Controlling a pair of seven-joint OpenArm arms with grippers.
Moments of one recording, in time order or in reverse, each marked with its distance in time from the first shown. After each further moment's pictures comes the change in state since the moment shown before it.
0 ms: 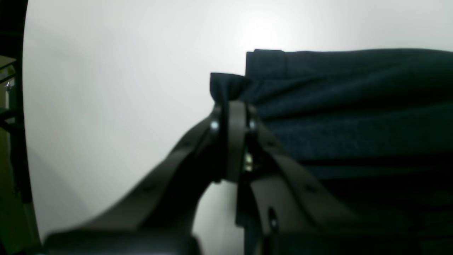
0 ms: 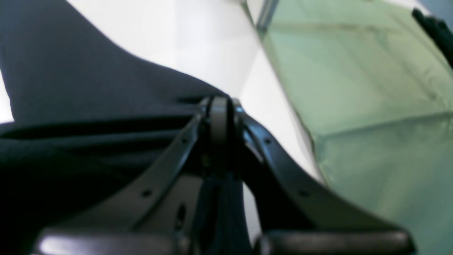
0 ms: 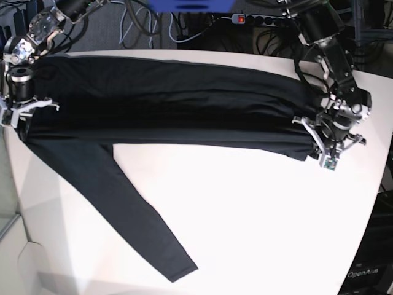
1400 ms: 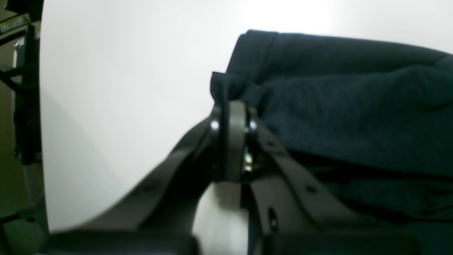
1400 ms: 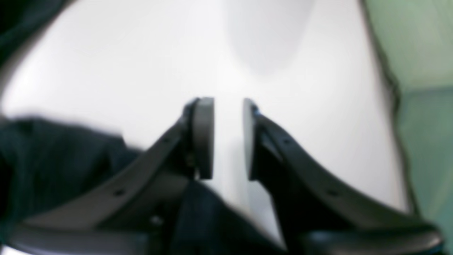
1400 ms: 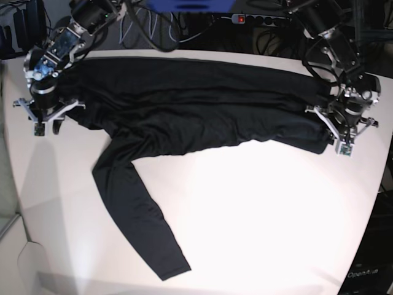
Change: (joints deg) left arm 2.1 1.1 -7.6 1.0 1.0 -2.3 0.0; right arm 5.7 -5.9 -2.8 -3.1 -15.6 -0.9 -9.3
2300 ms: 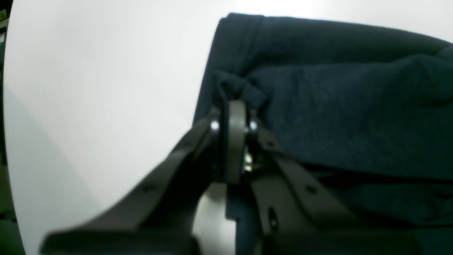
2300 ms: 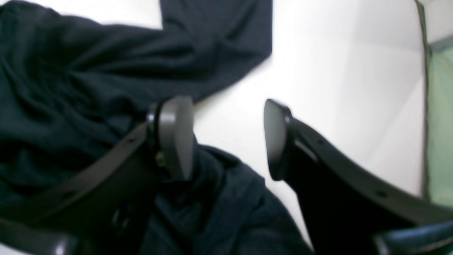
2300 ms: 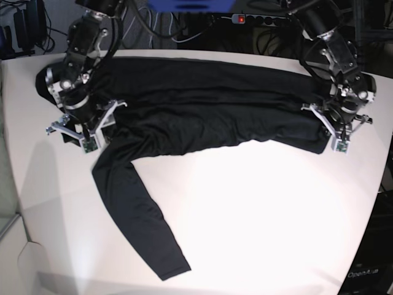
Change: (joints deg) left arm -0.5 0.0 0.0 -4.8 0.2 0.0 -2.2; right arm -9.0 0.4 -28.3 13.8 6.3 0.0 -17.4
